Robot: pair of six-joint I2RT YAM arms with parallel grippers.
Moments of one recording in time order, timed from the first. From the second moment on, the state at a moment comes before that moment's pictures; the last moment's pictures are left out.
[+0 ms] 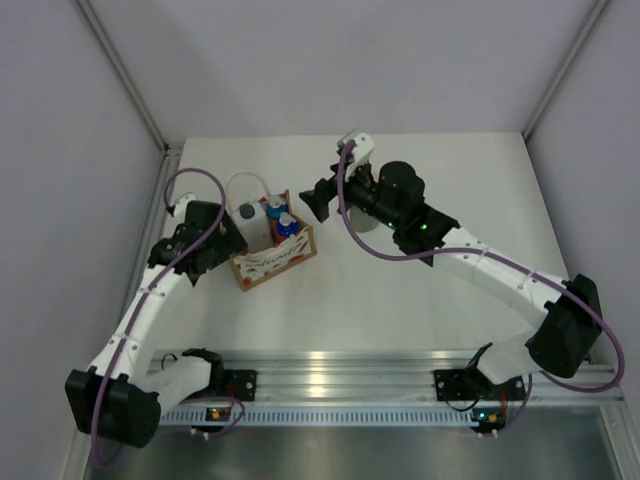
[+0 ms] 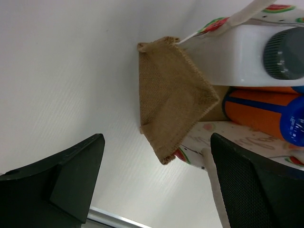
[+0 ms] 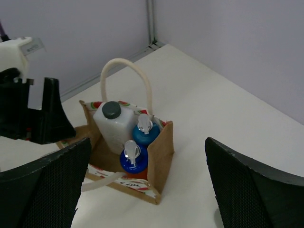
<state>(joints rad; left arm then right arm) -0.22 1.03 0.98 -0.81 -0.33 -0.69 0.80 1.43 1.25 0.17 -0.05 0.04</state>
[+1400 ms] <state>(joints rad) -0.24 0.93 0.83 -0.73 -0.31 -0.84 0.85 2.22 2.10 -0.37 -0.63 -0.67</state>
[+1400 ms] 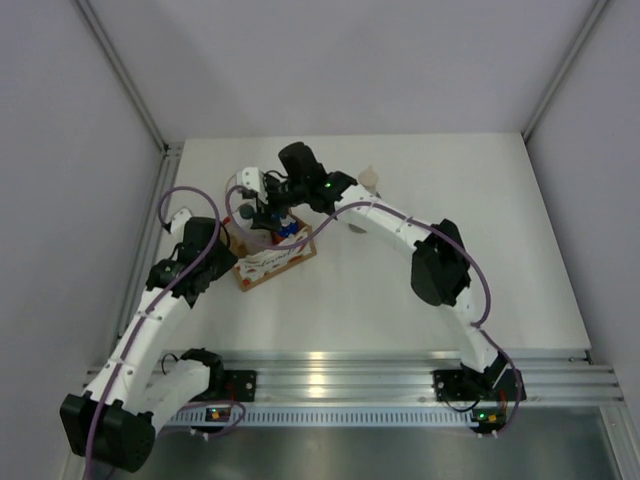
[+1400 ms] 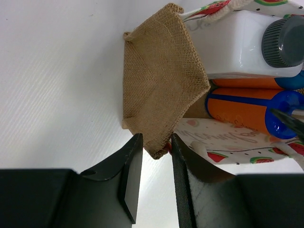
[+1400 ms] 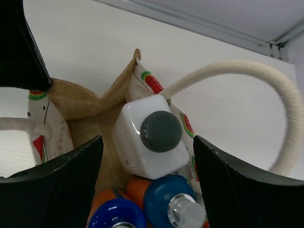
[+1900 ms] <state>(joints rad) -0.24 0.91 0.81 -0.69 -0.31 -0.84 0.88 2.34 2.19 -0.40 -0.66 -0.74</state>
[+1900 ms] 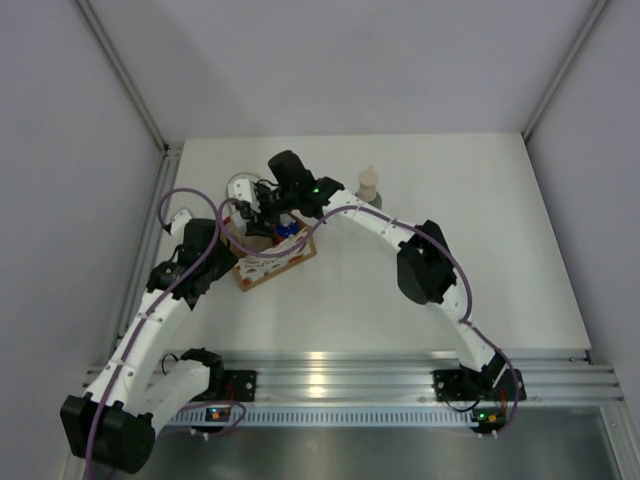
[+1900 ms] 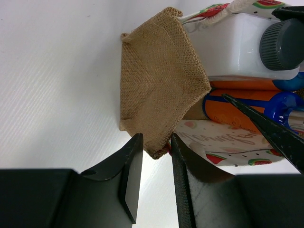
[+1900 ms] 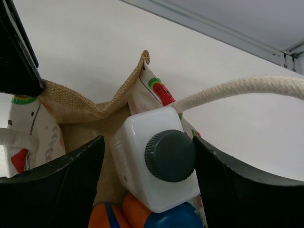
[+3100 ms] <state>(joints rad) -0.24 0.91 0.81 -0.69 -0.32 -0.81 0.94 2.36 2.17 -0.29 -0.36 -0.39</state>
